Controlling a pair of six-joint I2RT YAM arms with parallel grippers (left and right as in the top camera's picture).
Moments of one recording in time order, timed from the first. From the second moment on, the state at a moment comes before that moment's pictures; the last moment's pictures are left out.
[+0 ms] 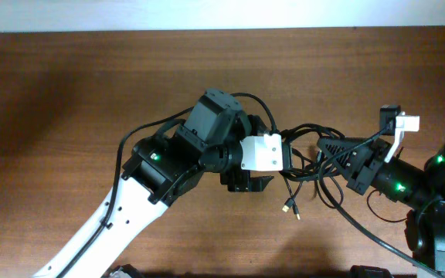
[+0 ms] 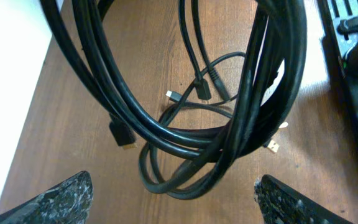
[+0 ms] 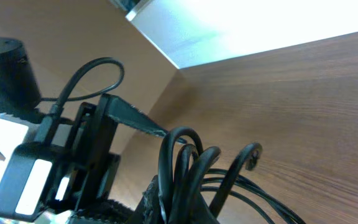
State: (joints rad) left arm -0.69 1.37 1.44 -0.87 0.40 0.80; right arm -0.13 0.80 0.94 -0.48 -1.03 0.44
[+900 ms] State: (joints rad) left arm -0.69 1.37 1.44 -0.92 0.55 0.90; right arm -0.13 0.80 0.94 -0.33 -1.16 0.60
